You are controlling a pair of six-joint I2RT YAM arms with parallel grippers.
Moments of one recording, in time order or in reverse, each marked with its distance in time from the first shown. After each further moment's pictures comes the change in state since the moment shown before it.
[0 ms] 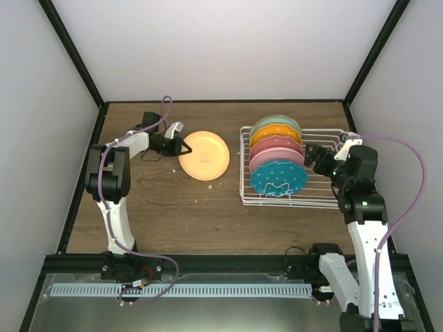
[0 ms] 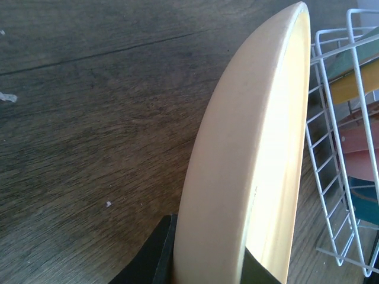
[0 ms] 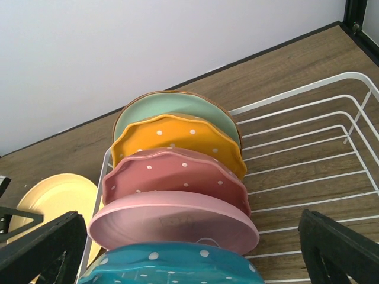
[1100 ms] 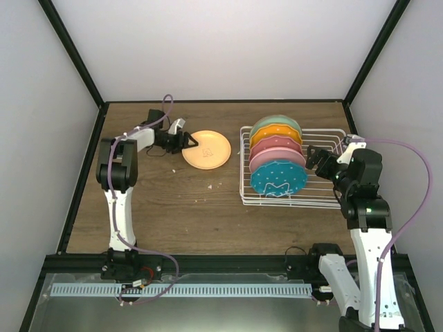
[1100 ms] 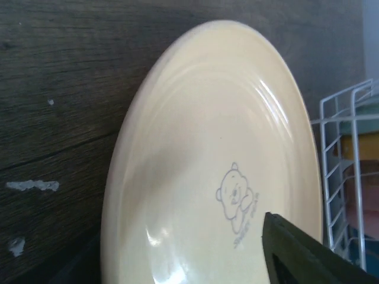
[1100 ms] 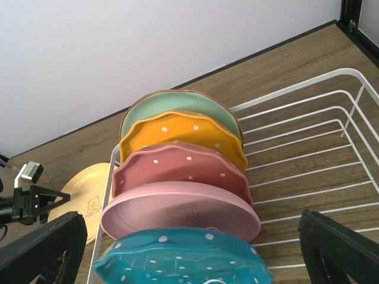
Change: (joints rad) left arm 0.000 0.203 0.172 0.047 0.014 -0.150; right arm 0.000 -0.040 0.037 -0.072 0.002 0.019
